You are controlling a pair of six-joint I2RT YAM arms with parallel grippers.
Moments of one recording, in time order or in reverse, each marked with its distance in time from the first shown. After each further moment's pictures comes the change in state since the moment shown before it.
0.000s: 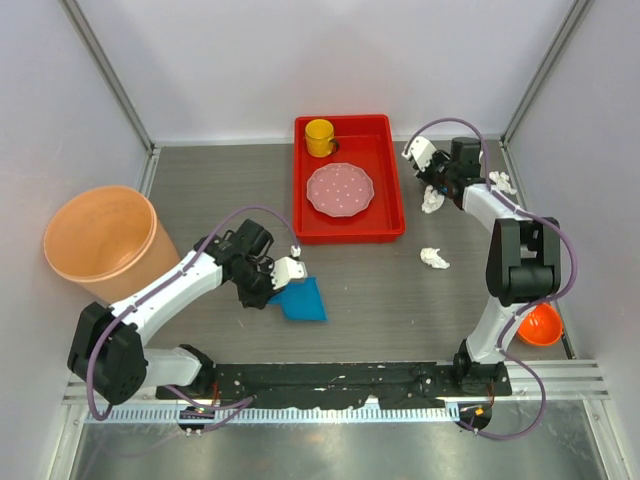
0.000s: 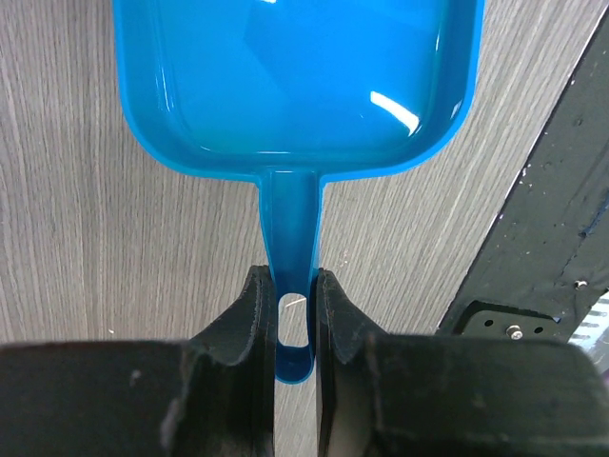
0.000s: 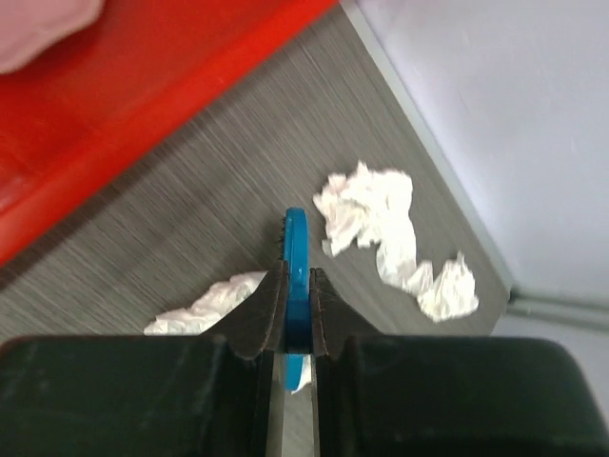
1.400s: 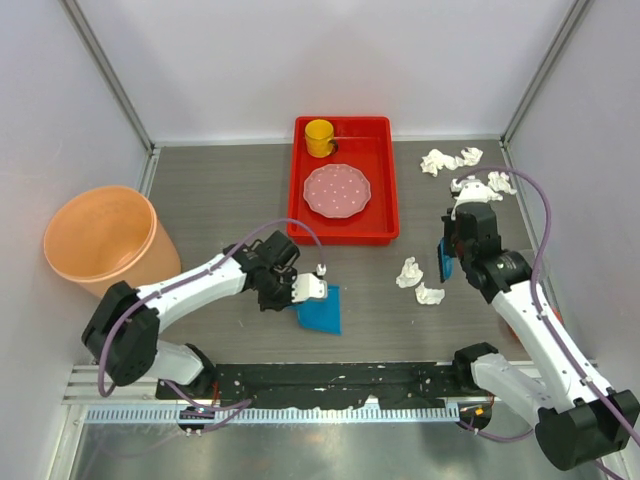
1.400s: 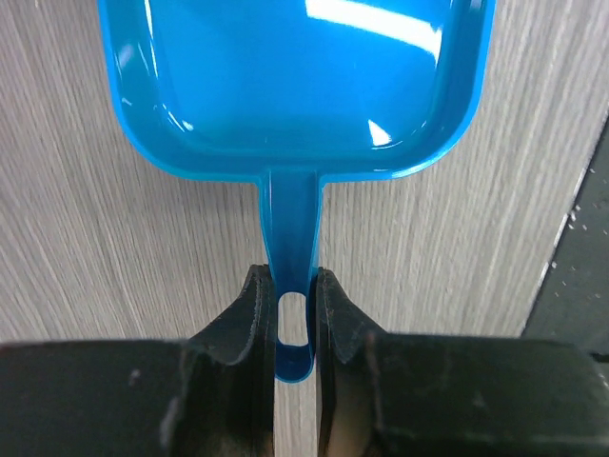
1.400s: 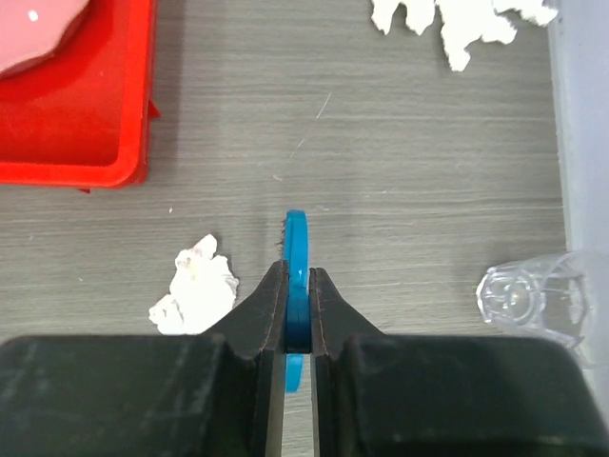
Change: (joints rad) left arm -0.161 0.093 -0.026 0.150 -0.059 0.083; right arm 0.271 -0.914 -0.382 -0.602 0.612 0.953
